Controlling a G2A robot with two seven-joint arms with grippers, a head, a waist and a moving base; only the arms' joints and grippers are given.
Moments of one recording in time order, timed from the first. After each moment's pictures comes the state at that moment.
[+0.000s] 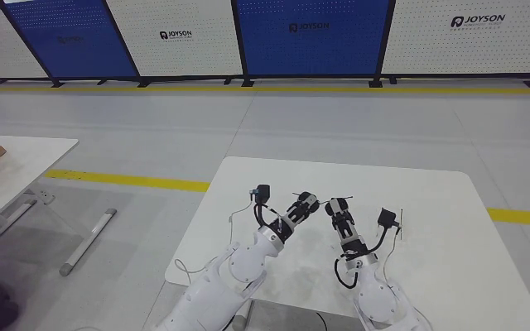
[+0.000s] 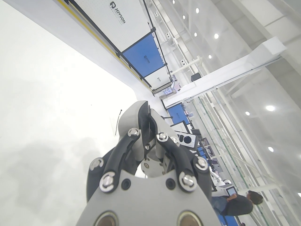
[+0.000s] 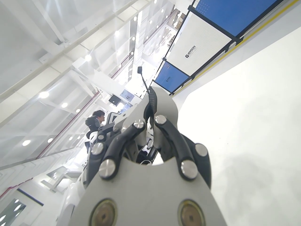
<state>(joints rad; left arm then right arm) 1.36 -1.26 -1.04 -1.63 0.04 -0.08 -0.04 -1.37 -1.41 1.04 -1.43 -0.31 -0.34 -0.15</state>
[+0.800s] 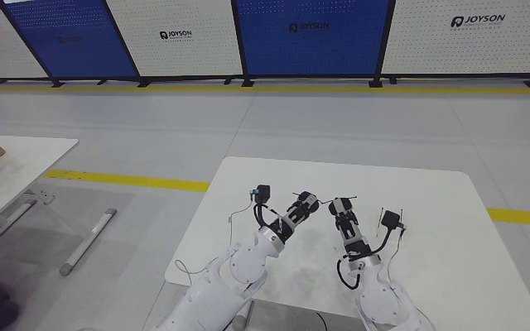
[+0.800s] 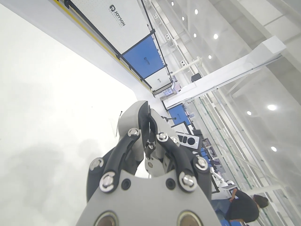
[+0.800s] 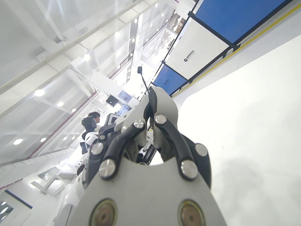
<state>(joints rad) 1.36 -1.26 -1.03 -1.63 0.09 -0.07 -0.02 -1.39 -1.40 1.05 -1.45 -0.36 -0.34 -0.18</state>
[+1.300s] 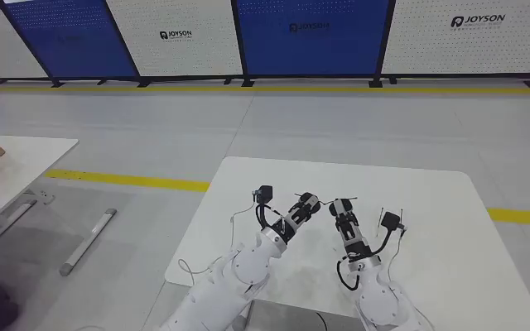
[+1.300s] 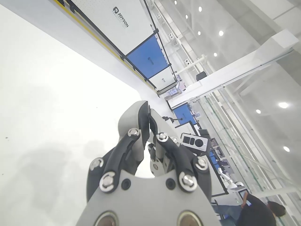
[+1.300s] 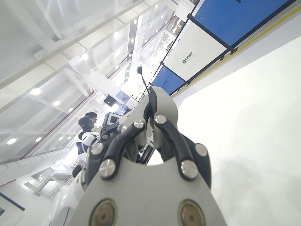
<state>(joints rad) 1.35 -1.27 -1.02 -1.62 0.11 -0.06 -0.01 -1.40 -1.41 1.06 -1.45 -0.37 -0.34 -0.18</state>
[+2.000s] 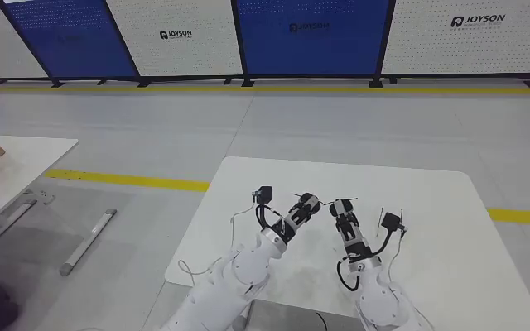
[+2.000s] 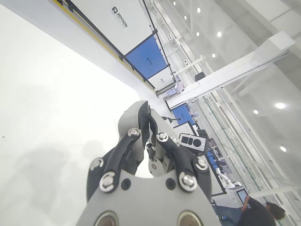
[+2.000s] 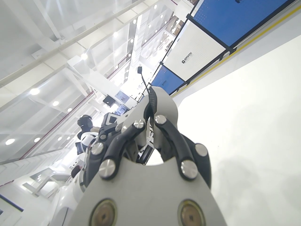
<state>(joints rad) 1.36 -1.28 -1.02 -1.62 0.11 -0.07 -0.01 -1.41 -1.41 1.06 -1.45 -0.38 -0.34 -0.18</state>
